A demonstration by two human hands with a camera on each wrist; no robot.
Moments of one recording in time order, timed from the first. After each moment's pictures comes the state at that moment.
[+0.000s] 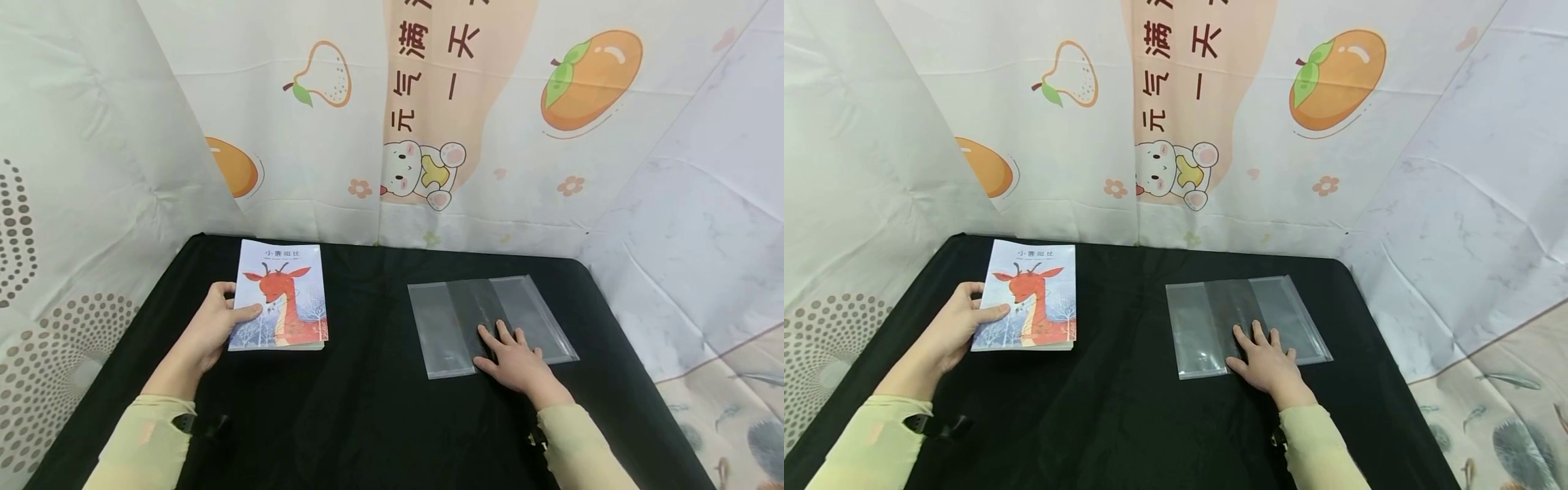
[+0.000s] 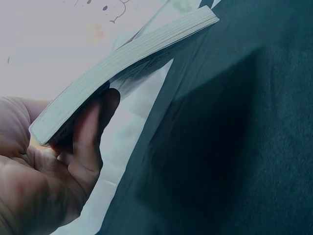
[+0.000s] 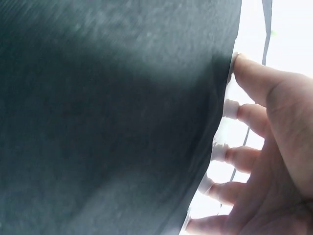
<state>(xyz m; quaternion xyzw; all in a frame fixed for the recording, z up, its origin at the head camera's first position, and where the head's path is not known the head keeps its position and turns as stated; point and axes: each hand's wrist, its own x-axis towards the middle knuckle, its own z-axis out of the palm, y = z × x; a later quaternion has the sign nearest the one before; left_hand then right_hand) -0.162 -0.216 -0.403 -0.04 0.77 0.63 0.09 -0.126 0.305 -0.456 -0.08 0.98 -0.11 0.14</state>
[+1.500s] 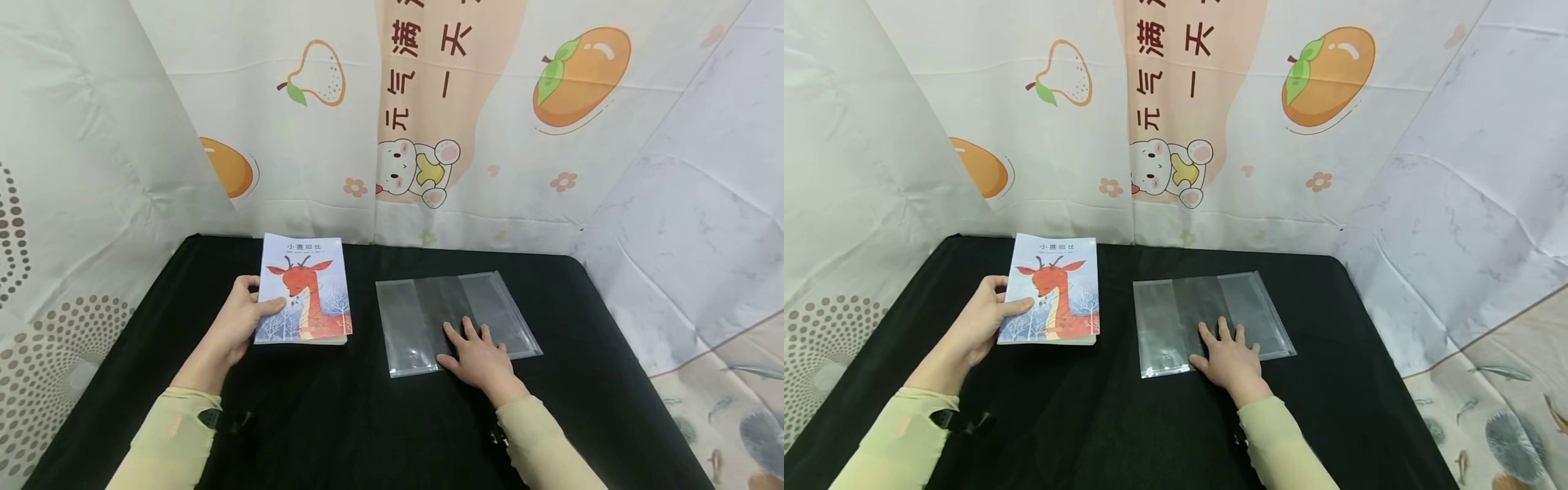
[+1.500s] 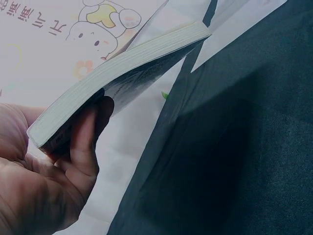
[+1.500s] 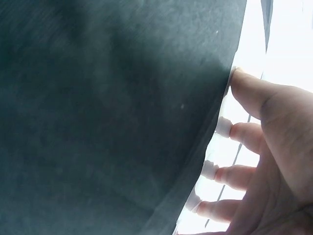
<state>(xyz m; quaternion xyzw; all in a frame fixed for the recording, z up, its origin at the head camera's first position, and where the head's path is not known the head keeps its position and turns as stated) -0.168 -0.174 -0.395 -0.04 0.75 0.65 0.10 -0.125 0.239 -0.453 -0.06 0.99 -0.07 0.14</state>
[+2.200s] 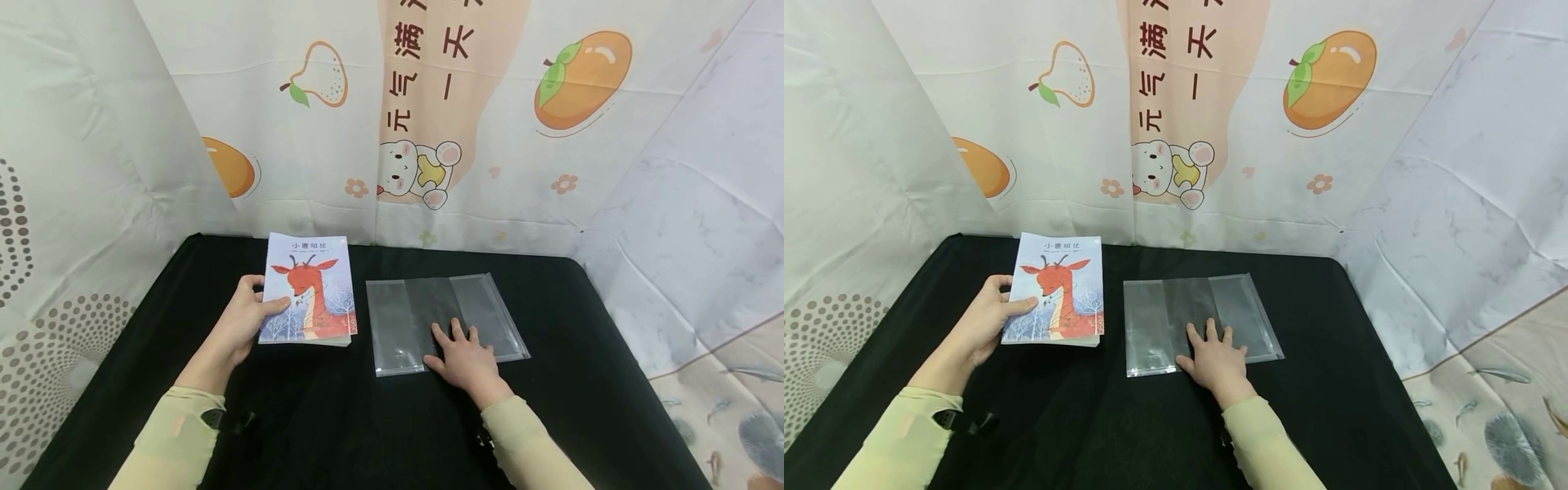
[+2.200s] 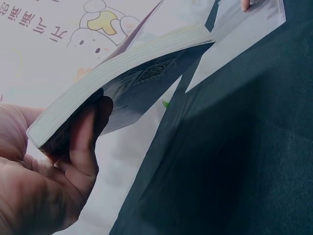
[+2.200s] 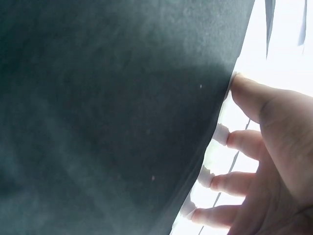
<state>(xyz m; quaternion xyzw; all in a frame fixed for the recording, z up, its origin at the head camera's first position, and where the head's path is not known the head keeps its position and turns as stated) -0.165 -0.167 -0.391 -0.04 0.74 0.67 0.11 -0.128 0.213 -0.458 -0.06 0.99 -0.05 0.12</state>
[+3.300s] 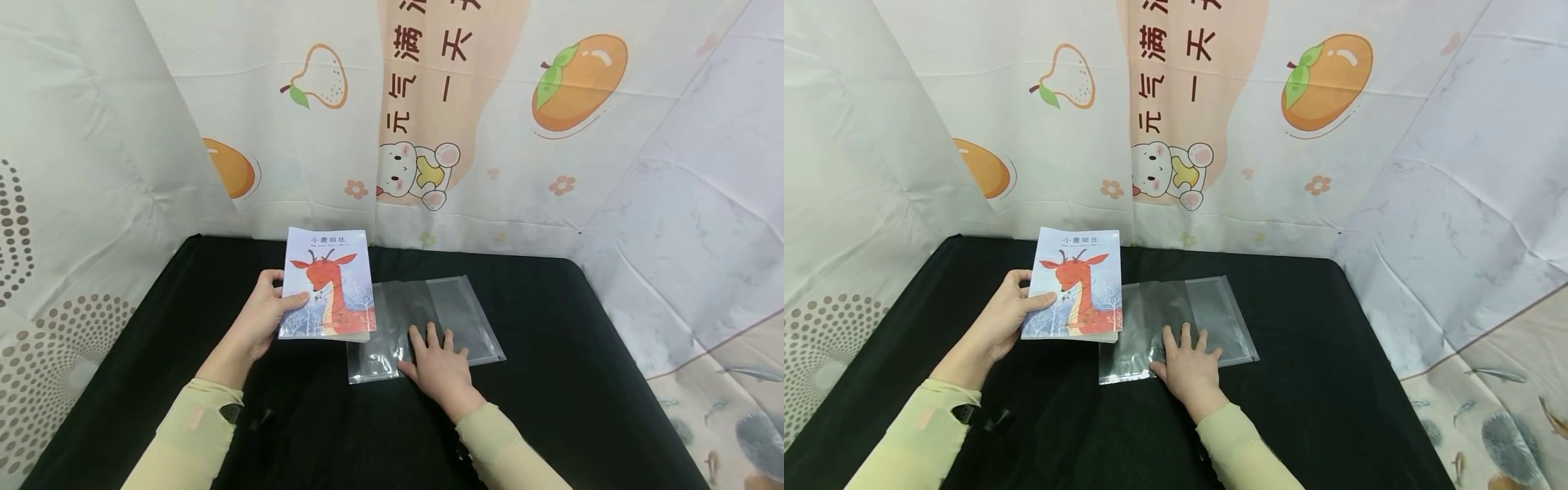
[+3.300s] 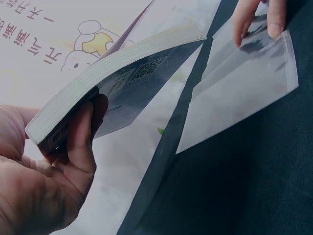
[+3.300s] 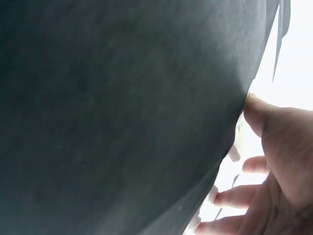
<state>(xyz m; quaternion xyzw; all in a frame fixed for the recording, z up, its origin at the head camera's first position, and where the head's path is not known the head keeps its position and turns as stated) -0.170 -0.140 -0.386 -0.01 0.70 0.70 0.11 -0.115 0.166 -0.466 -0.08 0.99 0.01 0.07</state>
